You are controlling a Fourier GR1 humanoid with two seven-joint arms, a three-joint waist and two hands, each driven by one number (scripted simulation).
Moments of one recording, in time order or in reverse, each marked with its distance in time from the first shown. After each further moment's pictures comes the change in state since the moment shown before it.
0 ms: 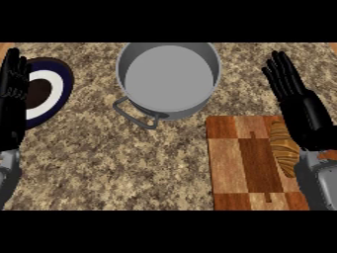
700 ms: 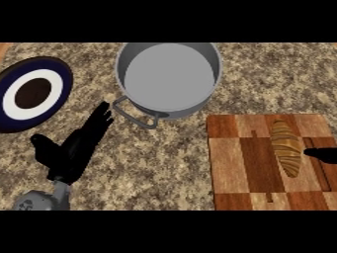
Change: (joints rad) left arm 0.143 -0.163 -0.227 0.011 0.210 -0.236 0.208; right arm 0.179 -0.320 -0.124 0.351 0.442 -0.228 0.178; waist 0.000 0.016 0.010
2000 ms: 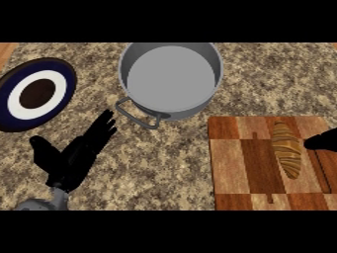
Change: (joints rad) left arm 0.055 -0.034 0.029 -0.034 0.024 -0.088 0.071; right arm -0.230 -0.112 0.086 -0.548 -0.138 0.412 0.978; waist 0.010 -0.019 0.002
